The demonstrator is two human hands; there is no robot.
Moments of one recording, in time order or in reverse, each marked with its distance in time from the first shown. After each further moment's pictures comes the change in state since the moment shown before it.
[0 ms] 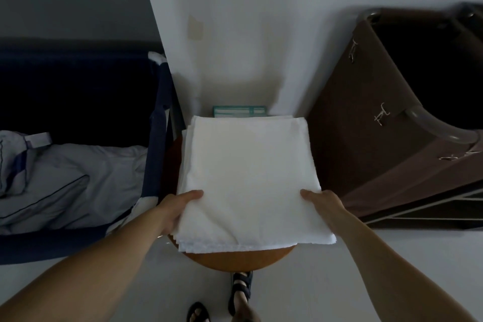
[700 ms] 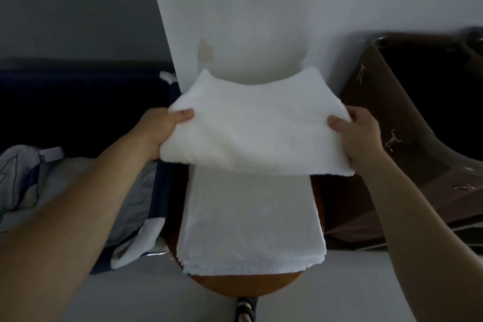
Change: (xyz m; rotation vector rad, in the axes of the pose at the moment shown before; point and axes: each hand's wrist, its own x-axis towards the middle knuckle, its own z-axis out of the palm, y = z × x) left_hand -0.108 0.197 -0.002 0.058 0.082 0.546; right_hand -0.035 -0.181 -0.052 0.234 0.257 -0.583
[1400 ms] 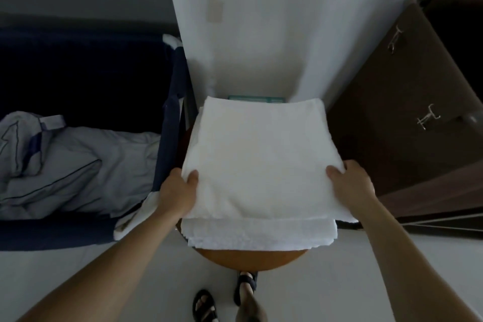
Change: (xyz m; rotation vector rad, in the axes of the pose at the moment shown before) left_hand -0.002 -0.212 0.021 0.566 0.272 -0.054; right_hand -0.043 0.140 0.022 -0.603 -0.174 0.236
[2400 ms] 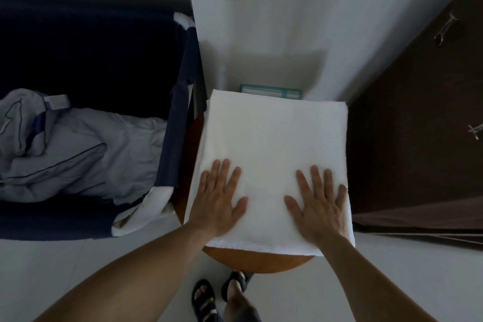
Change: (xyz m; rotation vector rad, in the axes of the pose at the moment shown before) left_hand 0.004 -0.040 0.083 0.747 -0.160 0.623; right_hand -0.011 0.035 0.111 -0.738 -0.080 -0.487
